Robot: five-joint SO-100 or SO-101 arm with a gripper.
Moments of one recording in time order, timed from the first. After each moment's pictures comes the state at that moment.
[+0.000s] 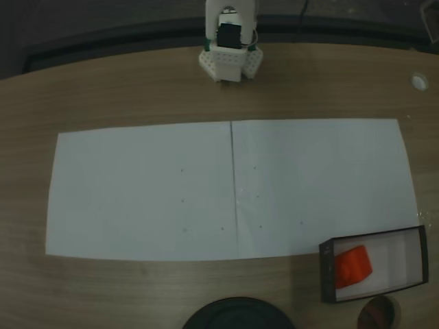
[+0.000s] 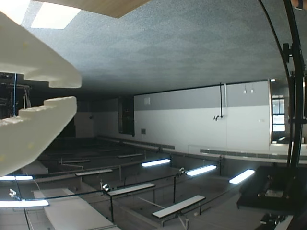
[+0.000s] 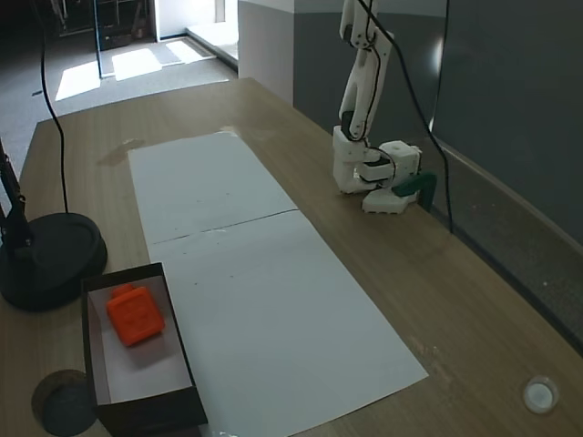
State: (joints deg) arm 16.1 111.4 7.3 99.6 1.1
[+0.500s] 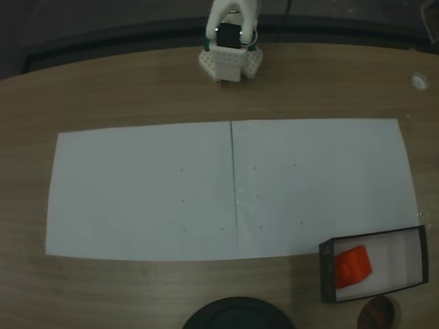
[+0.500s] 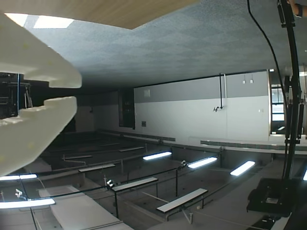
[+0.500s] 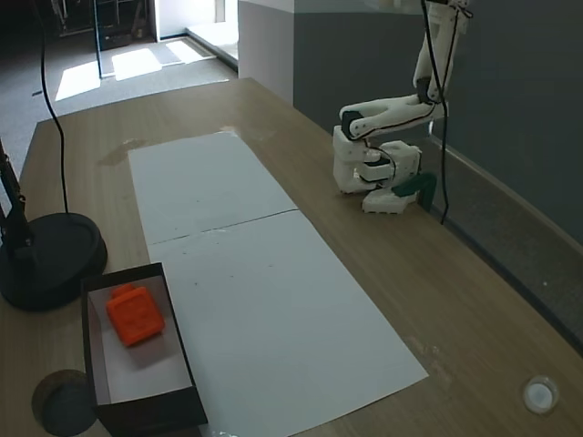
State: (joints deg) arm 16.4 172.4 71.5 95.0 1.1
